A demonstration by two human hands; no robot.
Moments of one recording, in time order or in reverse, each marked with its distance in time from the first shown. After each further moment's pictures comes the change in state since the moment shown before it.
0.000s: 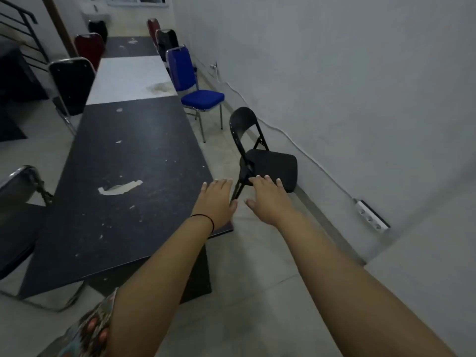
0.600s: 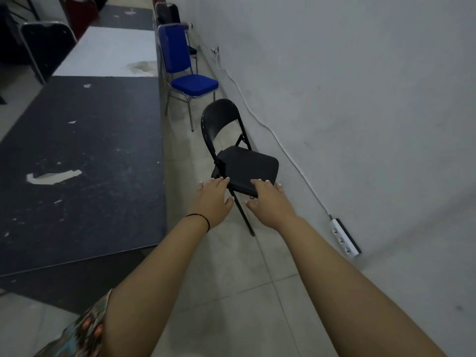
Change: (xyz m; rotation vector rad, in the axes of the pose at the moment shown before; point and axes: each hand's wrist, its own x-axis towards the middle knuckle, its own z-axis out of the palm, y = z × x) left_hand 0.137 0.128 0.080 -0.147 0.034 -0.119; right_hand 0.059 0.200 -0.032 0.049 -0.063 -0.033
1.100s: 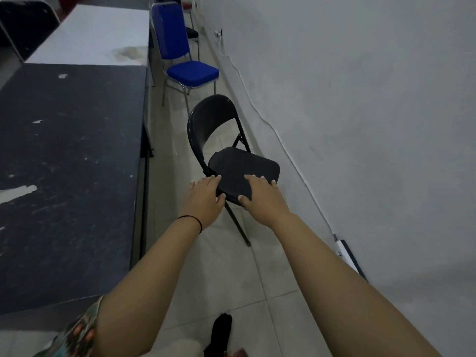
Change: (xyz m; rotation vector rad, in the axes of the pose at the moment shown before) left_hand 0.155 -0.007 0.048 -0.070 0.059 -0.095; right_hand 0.150 0.073 -0.012 0.070 -0.023 -0.043
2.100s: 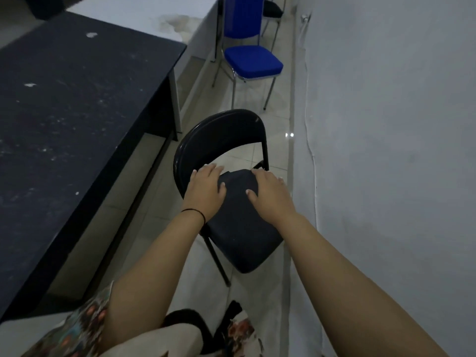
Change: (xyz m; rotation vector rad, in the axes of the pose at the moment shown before) left_hand 0.299 0.018 0.066 -0.063 0.275 -0.358; right_hand 0.339 0.139 -0.049 -0.081 -0.128 -0.350
